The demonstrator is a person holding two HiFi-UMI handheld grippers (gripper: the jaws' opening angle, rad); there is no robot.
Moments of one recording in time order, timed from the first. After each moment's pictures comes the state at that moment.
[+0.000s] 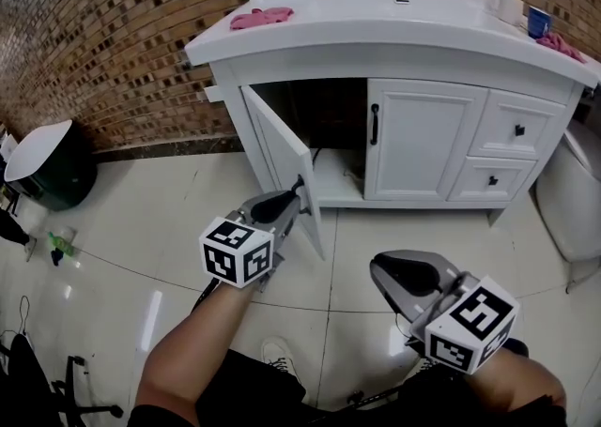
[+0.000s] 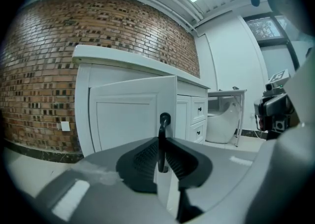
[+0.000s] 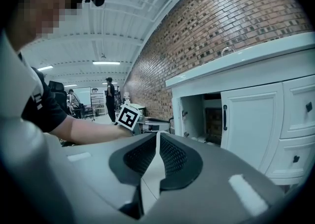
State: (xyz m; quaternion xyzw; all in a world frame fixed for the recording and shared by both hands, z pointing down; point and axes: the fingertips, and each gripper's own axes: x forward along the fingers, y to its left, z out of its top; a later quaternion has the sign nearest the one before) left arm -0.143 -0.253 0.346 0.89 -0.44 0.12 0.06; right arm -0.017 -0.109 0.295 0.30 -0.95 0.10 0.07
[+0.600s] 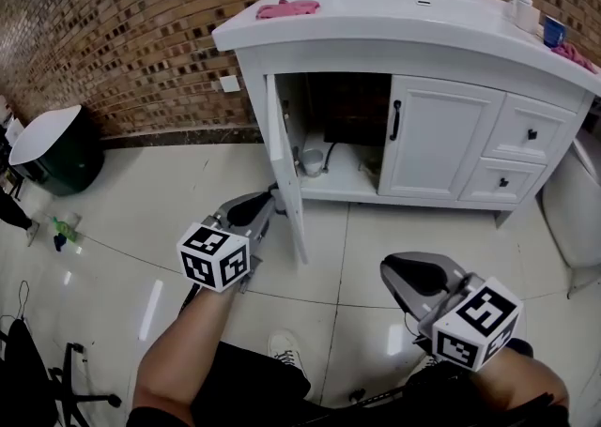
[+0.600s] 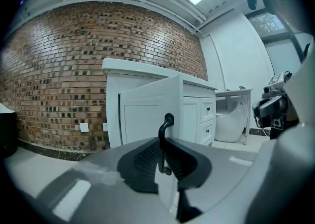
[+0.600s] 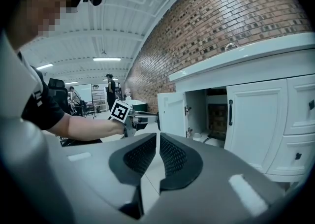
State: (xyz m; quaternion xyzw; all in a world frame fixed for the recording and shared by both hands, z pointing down) left arm -0.230 -0.222 0.343 0.86 -0.49 0.11 0.05; right arm -0.038 -0.097 0.309 0.29 -0.95 0.10 0.10
